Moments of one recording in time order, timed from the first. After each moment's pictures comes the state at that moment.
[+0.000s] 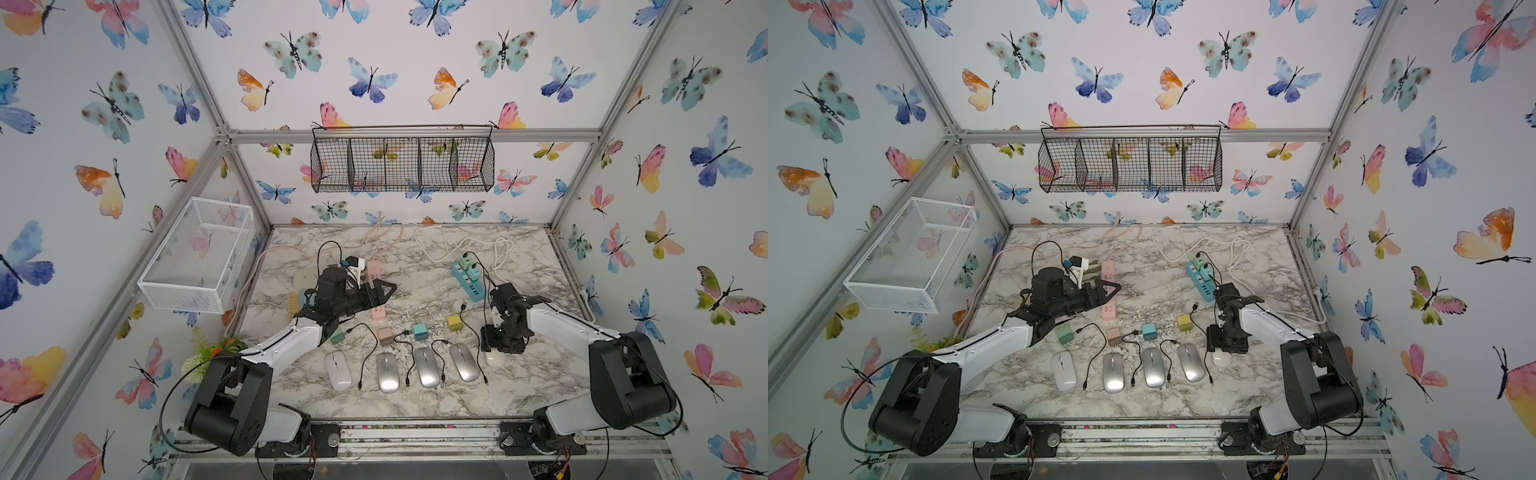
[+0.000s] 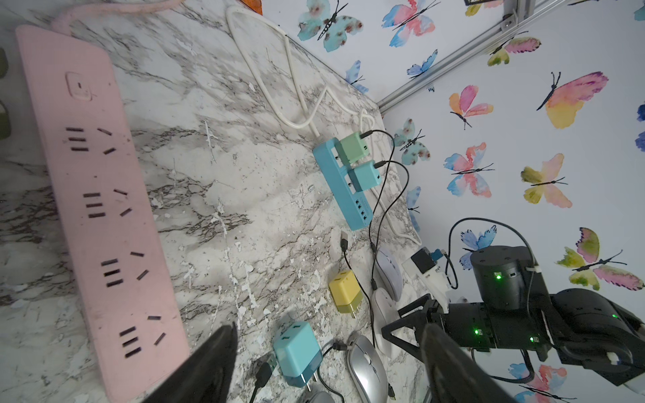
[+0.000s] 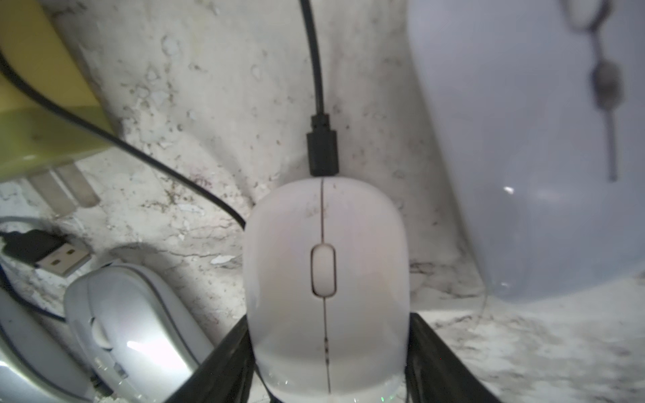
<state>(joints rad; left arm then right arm) -0.39 1.37 0.70 0.23 0.52 -0.74 0.34 1.48 0.80 -0.81 -0.07 0.30</state>
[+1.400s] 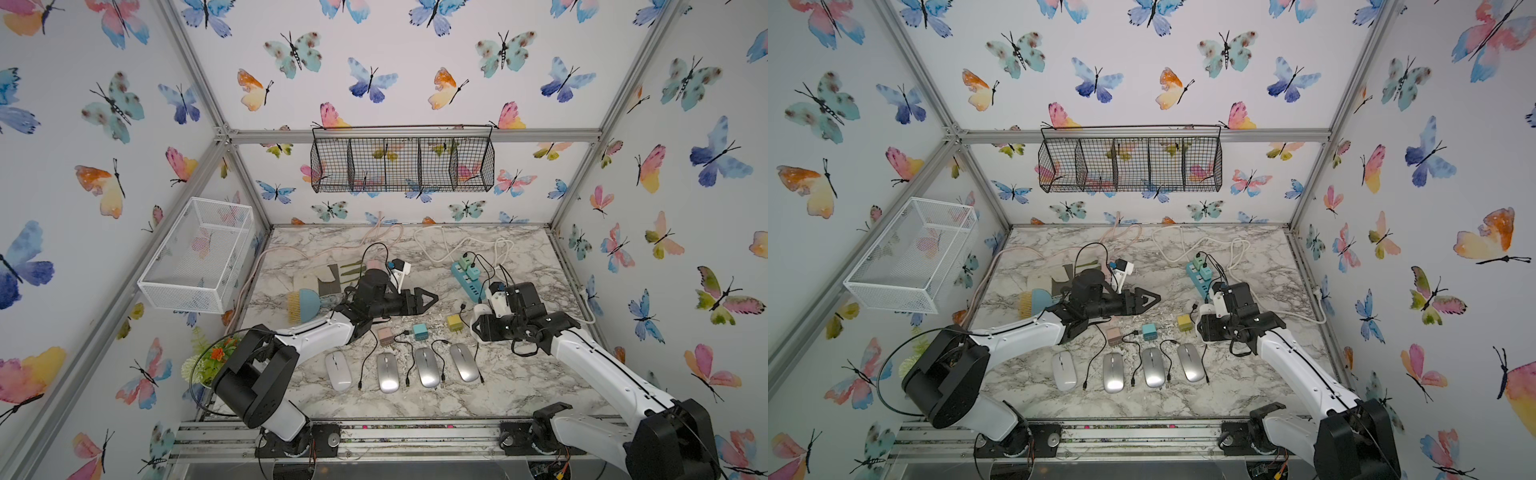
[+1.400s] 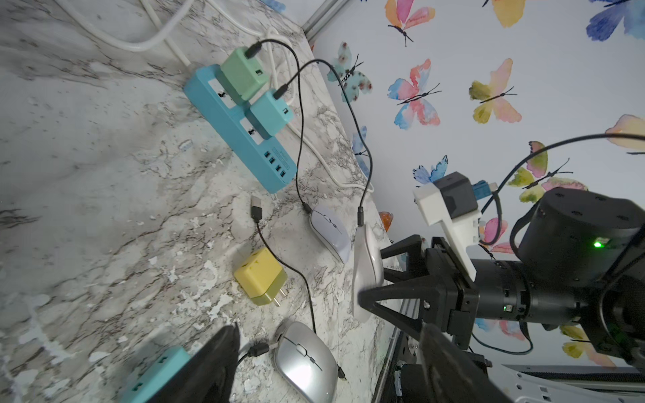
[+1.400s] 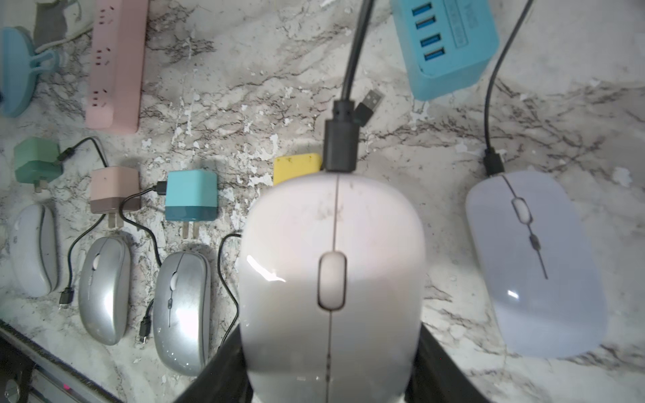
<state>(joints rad) -0.69 1.57 0.86 0.36 0.53 -0.78 0.36 1.13 0.73 -0.59 -0.20 0.20</state>
